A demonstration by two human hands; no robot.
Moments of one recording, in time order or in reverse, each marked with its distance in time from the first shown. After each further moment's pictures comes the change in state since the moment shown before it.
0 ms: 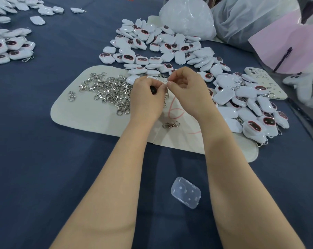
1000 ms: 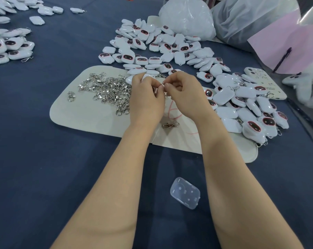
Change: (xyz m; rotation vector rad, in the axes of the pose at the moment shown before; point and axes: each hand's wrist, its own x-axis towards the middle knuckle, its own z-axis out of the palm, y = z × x) left_hand -0.006 -0.001 0.001 0.138 0.073 0.100; right_hand 0.000 -0.003 0.006 -0.106 -0.060 0.036
